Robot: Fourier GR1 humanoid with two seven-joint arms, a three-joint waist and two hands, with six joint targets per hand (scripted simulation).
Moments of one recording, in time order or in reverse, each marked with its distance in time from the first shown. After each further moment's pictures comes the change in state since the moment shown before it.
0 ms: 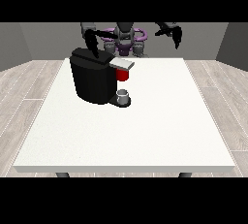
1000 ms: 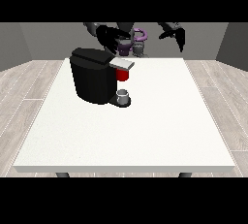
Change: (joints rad) left arm 0.021 0.064 0.004 -0.061 0.023 0.031 0.030; right arm -0.213 0.013 0.087 0.061 0.076 0.018 0.007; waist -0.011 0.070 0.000
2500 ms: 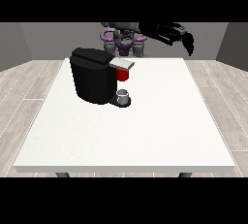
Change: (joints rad) left arm -0.079 0.046 0.005 0.015 0.059 -0.046 -0.091; right arm -0.441 0.024 0.052 0.164 0.196 -0.092 0.028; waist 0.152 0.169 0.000
